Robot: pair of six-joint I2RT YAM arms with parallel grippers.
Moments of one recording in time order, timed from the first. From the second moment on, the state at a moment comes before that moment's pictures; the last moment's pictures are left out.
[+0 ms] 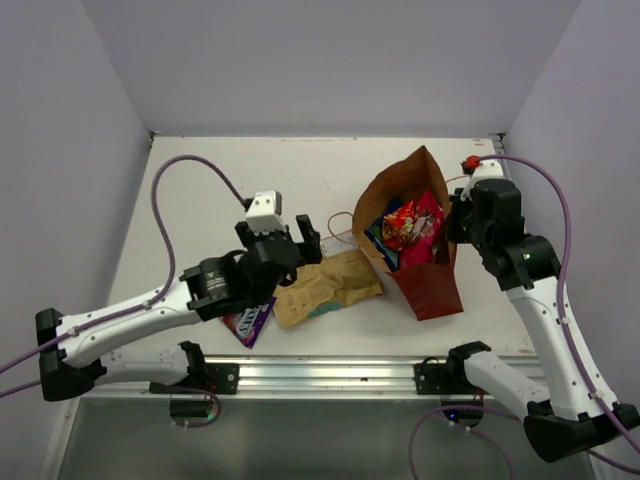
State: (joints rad) left arm -1.14 1.10 1.12 -0.41 -0.81 -0.68; right arm 0.27 0.95 1.20 -0.85 0.19 0.18
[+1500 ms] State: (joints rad) left arm -1.15 1.44 1.14 -1.08 -0.80 -1.29; right arm 0.27 0.92 1.20 -0.85 0.14 0.18
